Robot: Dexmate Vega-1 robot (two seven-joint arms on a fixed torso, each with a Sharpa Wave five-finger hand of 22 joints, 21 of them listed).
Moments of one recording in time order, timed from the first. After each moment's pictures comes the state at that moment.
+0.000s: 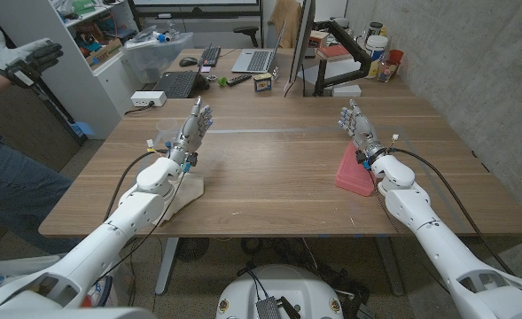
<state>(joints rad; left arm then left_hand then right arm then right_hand) 0.90 0.60 0.33 -1.44 -0.65 -0.25 -0.02 0.28 -0.05 -0.03 0.12 0.36 -0.05 0.05 0.20 0.18 -0.03 0.00 0.20 0.18 -0.07 0.00 0.19 0.18 -0.08 -0.02 0.20 0.18 -0.87 -0.36 -0.18 -1.32 0.43 0.23 0.14 0.20 -0.01 0.18 0.09 0.20 0.07 0.09 0.19 0.18 0.04 0.11 0.21 0.18 -0.01 0.07 0.18 0.18 0.09 -0.02 0.21 0.18</state>
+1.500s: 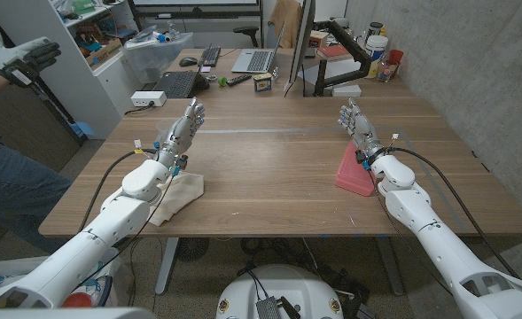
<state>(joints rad) 0.99 0.70 0.28 -1.54 -0.60 -0.28 0.01 0.32 -0.03 -0.03 0.10 0.37 -0.03 0.04 0.20 0.18 -0.02 -0.01 0.20 0.18 -0.06 0.01 0.19 0.18 -0.08 0.00 0.20 0.18 -0.89 -0.37 -0.19 -1.36 0.43 0.23 0.12 0.20 -0.01 0.17 0.09 0.20 0.06 0.09 0.19 0.18 0.05 0.11 0.21 0.18 0.00 0.07 0.18 0.18 0.09 -0.02 0.21 0.18</state>
